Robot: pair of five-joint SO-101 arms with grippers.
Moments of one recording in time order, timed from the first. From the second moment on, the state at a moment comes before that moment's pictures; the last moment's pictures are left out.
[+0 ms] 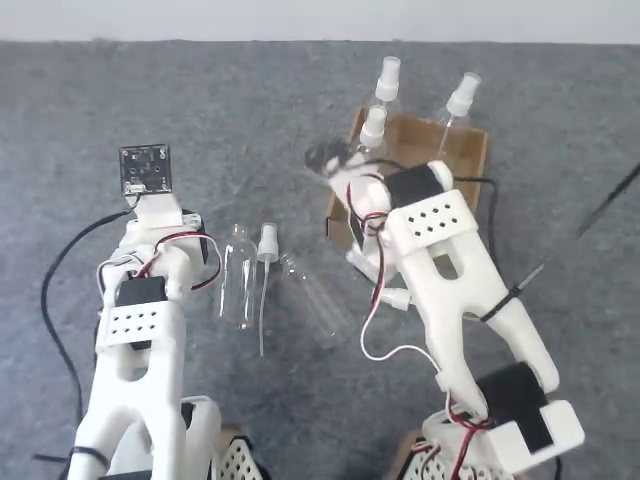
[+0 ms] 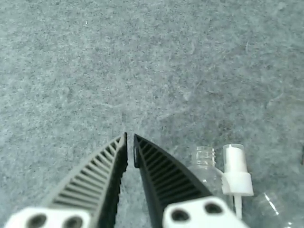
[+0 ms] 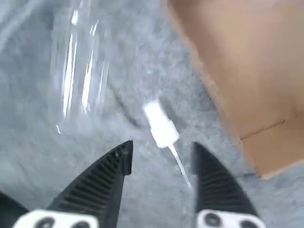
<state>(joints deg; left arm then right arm) -13.6 -37.3 65.7 28.4 2.9 -25.2 -5.6 12.0 88.6 28.5</state>
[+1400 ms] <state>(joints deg) -13.4 -37.3 65.7 28.4 2.9 -29.1 -5.9 4.8 83.6 5.9</state>
